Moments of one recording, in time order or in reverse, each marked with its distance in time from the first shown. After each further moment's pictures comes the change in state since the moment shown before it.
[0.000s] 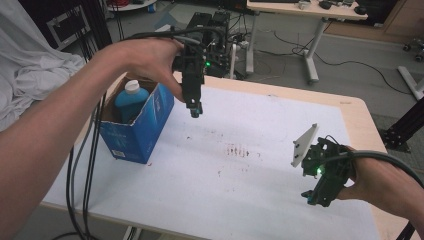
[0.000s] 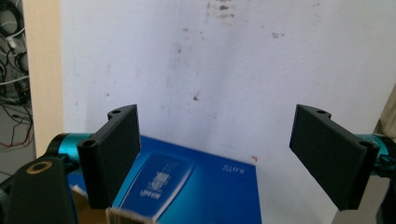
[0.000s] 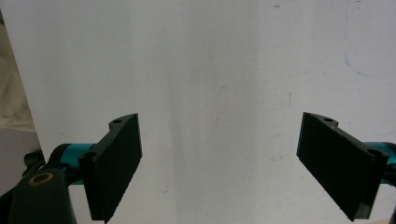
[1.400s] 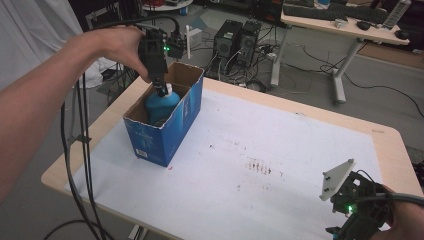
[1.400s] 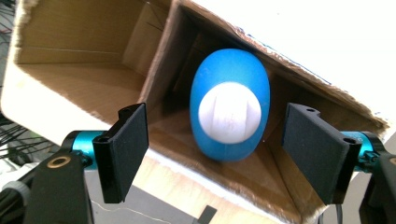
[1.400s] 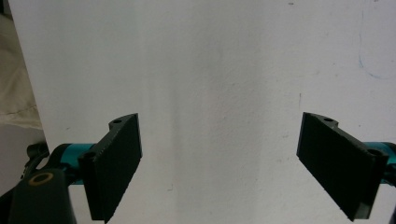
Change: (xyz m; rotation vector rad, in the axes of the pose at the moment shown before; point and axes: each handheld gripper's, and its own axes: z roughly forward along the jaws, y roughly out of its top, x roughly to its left) left arm 0.065 -0.167 -0.005 0.037 -0.021 -0.312; right arm 0.004 0.002 0.004 0.015 0.016 -0.028
